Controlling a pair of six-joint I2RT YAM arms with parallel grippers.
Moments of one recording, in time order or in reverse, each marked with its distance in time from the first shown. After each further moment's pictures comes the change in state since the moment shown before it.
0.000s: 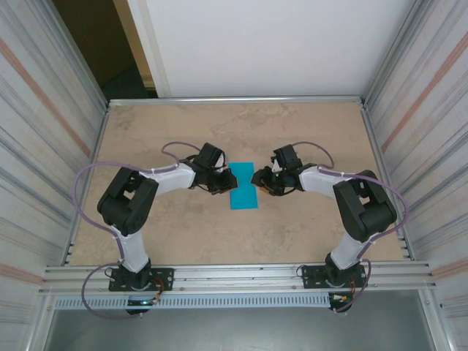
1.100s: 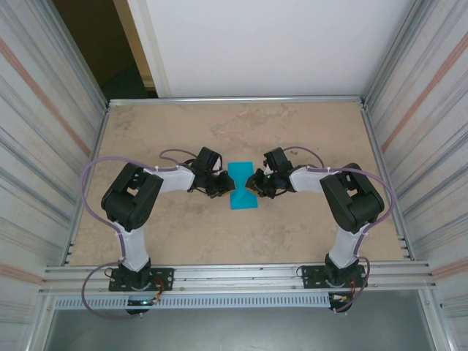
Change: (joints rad) left arm 0.026 0.043 -0.055 0.087 0.005 -0.091; right arm 0.053 0.113 0.028 0.080 -0.017 0.125
